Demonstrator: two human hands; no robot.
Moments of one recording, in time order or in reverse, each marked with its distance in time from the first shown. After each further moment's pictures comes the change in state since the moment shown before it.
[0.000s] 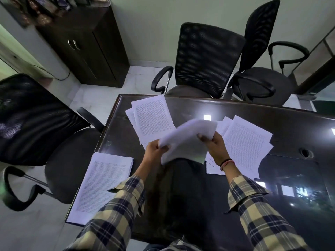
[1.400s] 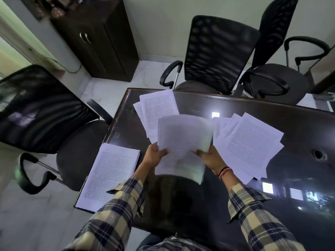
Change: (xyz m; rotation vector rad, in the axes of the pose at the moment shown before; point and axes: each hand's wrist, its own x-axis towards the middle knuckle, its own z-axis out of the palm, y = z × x) left_hand -0.025 -0.025 -0.017 -0.052 -0.014 -0.157; right_hand -0.029 0.047 0.029 -0.037 -0.185 0.257
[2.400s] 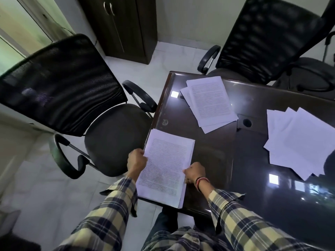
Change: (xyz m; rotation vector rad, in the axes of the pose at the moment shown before) left_hand -0.011 -0.163 -0.299 0.463 0.258 -0.364; right_hand 0.002 0.033 0.353 -0.439 0.150 0.597
